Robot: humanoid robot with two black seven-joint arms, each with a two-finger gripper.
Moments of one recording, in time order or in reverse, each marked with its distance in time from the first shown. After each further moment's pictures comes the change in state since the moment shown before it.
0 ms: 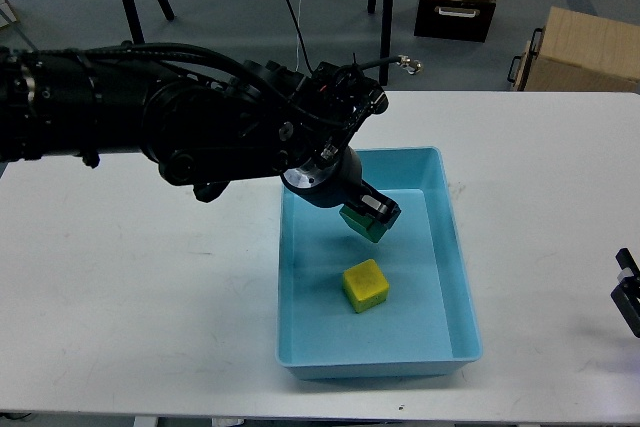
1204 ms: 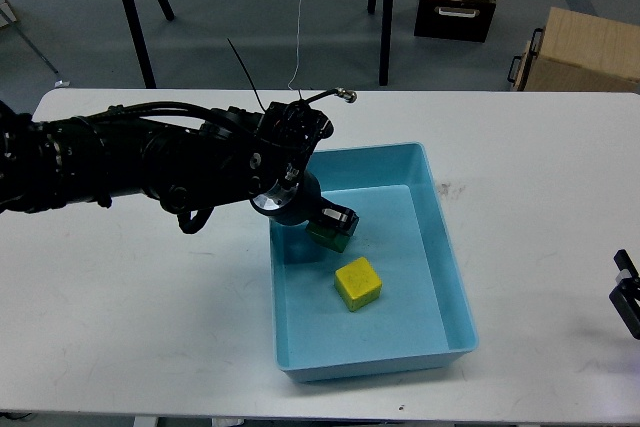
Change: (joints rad) left arm 0.207 0.000 -0.007 0.179 0.008 0.000 -0.003; right arm -0.001 0.000 0.000 -0.001 -0.014 0.000 0.000
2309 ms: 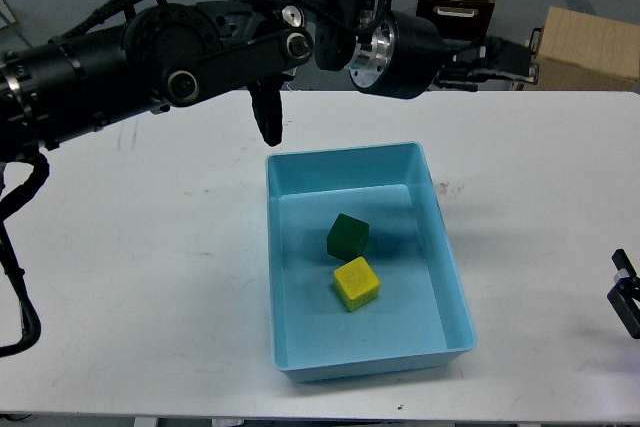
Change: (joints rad) left arm 0.019 0.173 -0.919 0.038 -0.096 0.000 -0.123; right arm 0.008 0.002 -0.011 0.003 -0.003 0.000 0.000
